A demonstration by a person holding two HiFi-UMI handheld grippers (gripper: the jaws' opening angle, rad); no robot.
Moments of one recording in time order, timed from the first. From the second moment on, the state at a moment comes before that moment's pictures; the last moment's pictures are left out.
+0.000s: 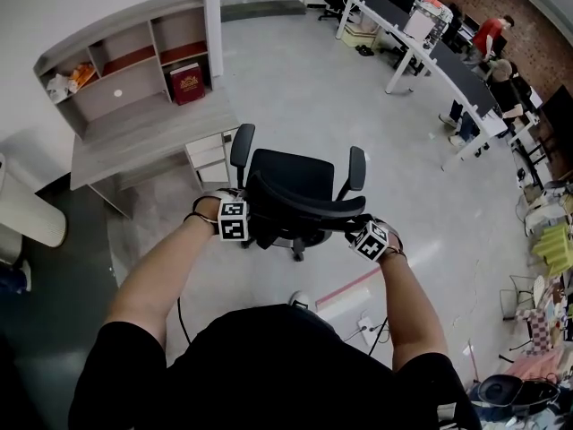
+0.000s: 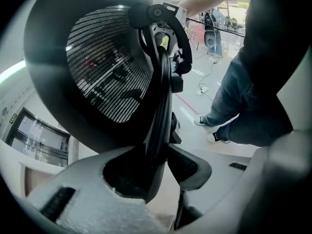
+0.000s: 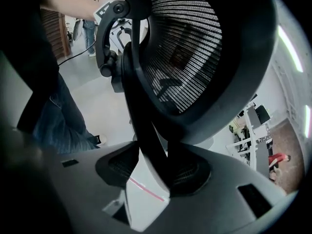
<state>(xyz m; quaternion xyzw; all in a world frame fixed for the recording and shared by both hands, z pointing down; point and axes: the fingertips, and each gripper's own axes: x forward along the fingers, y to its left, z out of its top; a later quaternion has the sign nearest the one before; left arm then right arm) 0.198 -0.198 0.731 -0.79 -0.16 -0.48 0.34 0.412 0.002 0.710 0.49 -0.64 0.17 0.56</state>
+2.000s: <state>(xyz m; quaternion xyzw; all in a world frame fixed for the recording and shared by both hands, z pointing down) 0.089 -0.043 0.724 -0.83 -0.05 -0.51 0.23 0.345 0.091 0.705 0.40 -0.72 0.05 0.56</state>
